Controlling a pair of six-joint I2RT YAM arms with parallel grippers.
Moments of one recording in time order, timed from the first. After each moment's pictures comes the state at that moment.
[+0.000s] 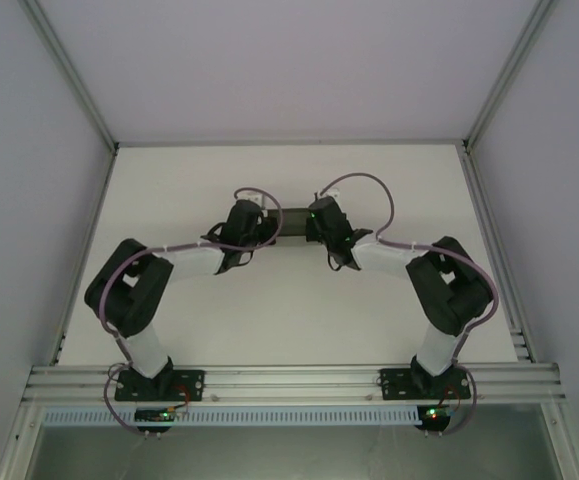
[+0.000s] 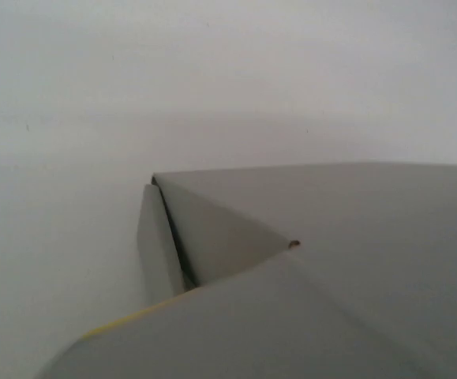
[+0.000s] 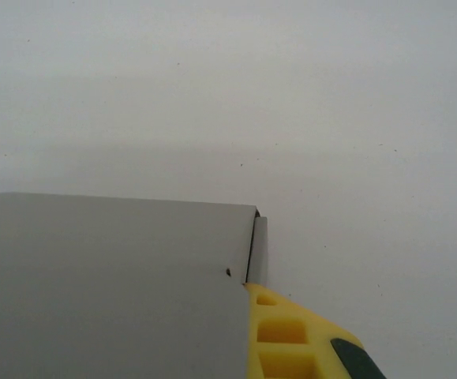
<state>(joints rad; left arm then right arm) -0.62 1.71 0.87 0.24 -0.06 -0.56 0.65 1.74 0.96 0.12 0.34 0.39</state>
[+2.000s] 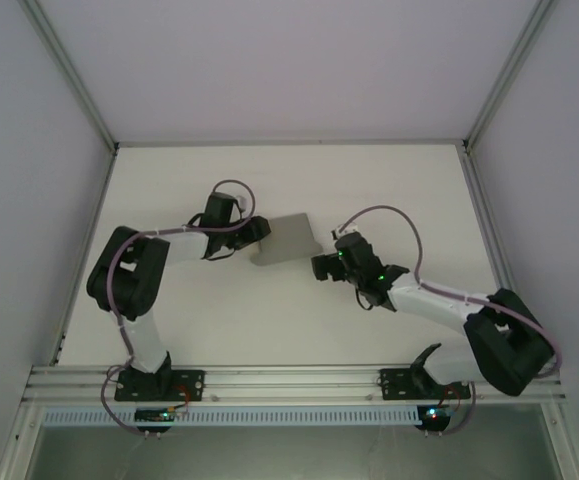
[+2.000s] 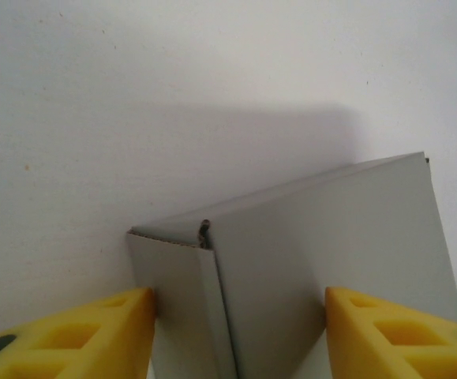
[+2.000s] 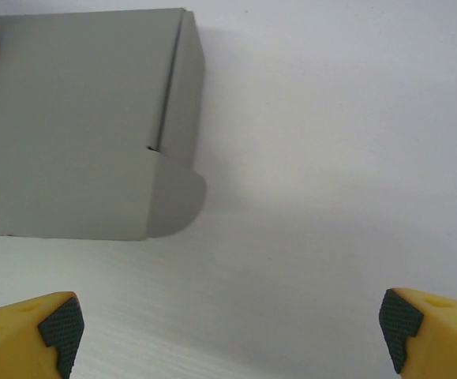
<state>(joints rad) -0.40 1.83 0.93 0.13 0.38 -0.75 0.66 1.30 0.59 -0.02 0.22 0.33</state>
